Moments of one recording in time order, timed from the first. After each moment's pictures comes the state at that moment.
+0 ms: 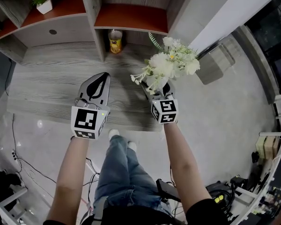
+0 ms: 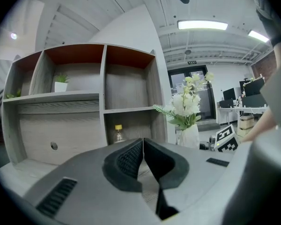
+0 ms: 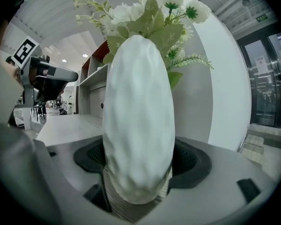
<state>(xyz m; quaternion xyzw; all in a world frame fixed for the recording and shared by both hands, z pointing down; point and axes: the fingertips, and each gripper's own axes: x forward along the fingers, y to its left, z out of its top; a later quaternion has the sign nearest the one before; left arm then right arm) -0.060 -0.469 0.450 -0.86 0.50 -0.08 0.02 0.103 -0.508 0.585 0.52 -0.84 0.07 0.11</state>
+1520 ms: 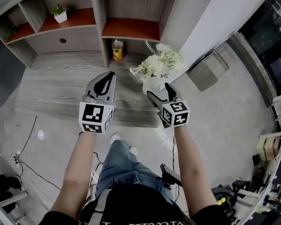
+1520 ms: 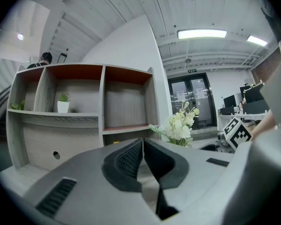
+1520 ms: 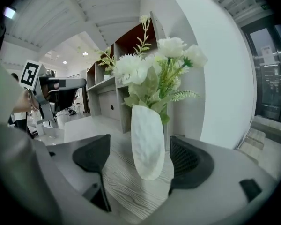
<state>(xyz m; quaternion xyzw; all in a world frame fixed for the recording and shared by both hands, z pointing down) -0.051 -0.435 0.388 -0.86 0.50 -0.04 0.03 0.122 -0.441 0.519 0.48 -0.86 0.13 0.14</state>
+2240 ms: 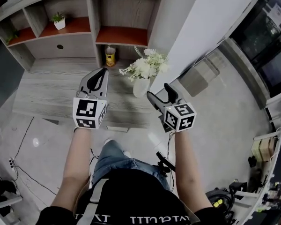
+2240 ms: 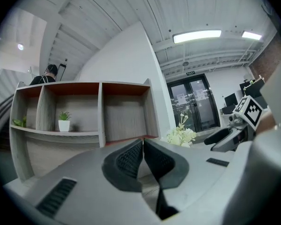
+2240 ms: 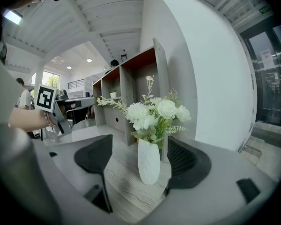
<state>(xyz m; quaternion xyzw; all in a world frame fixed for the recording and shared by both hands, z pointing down) -0.043 -0.420 0.336 -0.85 0.51 -0.02 0.07 0.148 -0.395 0.420 0.47 -0.87 0.10 0.11</state>
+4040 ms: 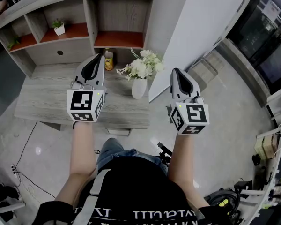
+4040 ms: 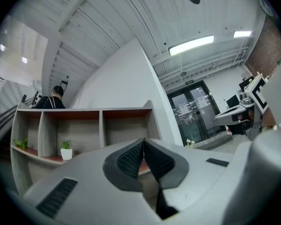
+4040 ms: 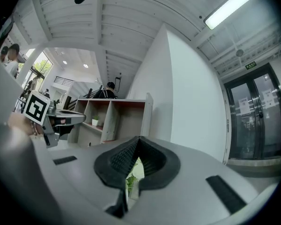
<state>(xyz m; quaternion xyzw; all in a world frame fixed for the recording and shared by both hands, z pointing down) -0.041 -0.411 0.253 -0.84 0.52 0.03 0.15 0.183 -0.364 0.266 0.60 -0.79 -0.09 0.02</state>
